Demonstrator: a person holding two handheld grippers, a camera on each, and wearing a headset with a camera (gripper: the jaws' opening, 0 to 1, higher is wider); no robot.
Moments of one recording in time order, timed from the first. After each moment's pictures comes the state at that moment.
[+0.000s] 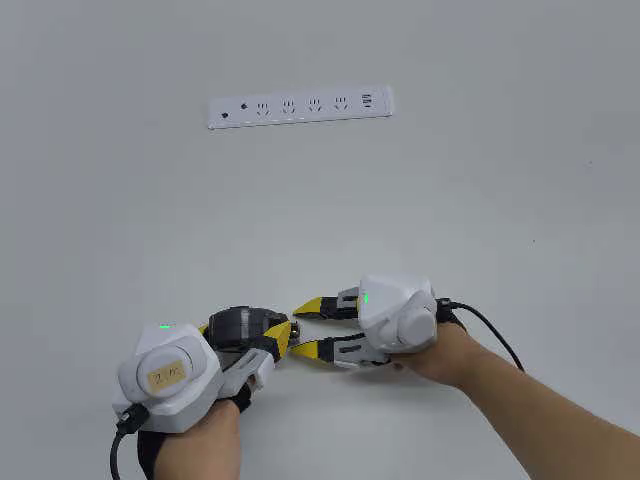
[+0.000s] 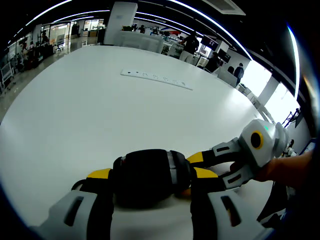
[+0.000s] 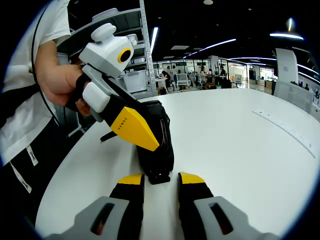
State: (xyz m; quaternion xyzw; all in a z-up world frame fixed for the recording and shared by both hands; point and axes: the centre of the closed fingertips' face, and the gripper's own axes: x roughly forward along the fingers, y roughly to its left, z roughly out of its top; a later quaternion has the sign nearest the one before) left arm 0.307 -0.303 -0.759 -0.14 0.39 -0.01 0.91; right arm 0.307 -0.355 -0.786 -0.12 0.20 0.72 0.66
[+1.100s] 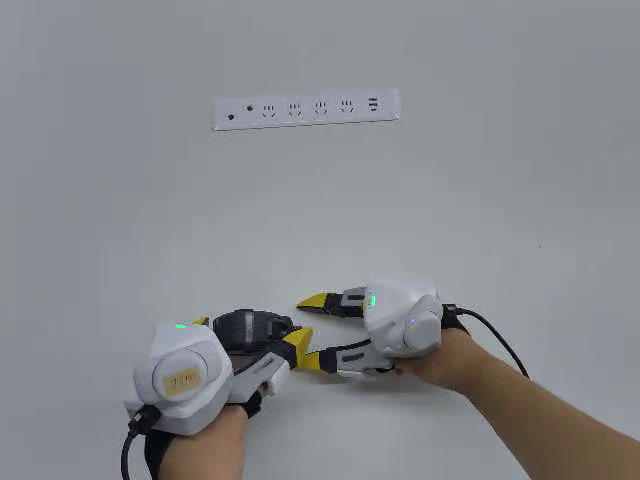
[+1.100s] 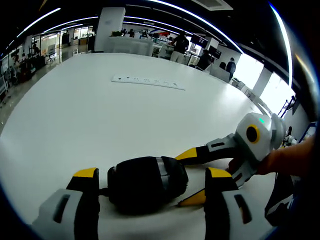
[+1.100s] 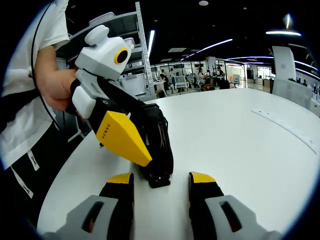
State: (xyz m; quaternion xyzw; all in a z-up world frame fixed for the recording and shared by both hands) left arm 0.315 -0.308 -0.755 -0.10 0.37 -0.04 0.92; right arm 0.307 -0.349 -0.783 -0.10 0.20 0.72 0.66
